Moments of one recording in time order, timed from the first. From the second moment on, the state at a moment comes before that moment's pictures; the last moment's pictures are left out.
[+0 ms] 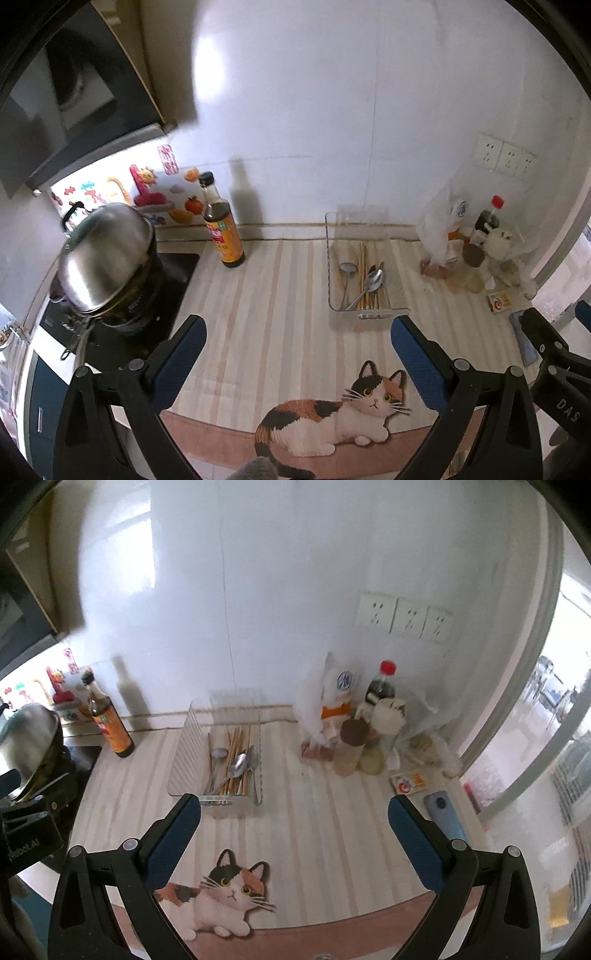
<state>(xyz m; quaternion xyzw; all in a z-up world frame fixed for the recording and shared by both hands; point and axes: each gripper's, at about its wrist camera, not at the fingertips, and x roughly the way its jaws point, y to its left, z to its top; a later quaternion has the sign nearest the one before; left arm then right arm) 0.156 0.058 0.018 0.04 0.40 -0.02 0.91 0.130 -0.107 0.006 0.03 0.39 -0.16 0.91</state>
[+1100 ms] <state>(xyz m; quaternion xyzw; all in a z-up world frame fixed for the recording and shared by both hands) 0.106 0.058 0.045 0.03 0.38 -0.01 0.92 0.067 -0.100 0.050 0.02 0.36 -0.14 0.92</state>
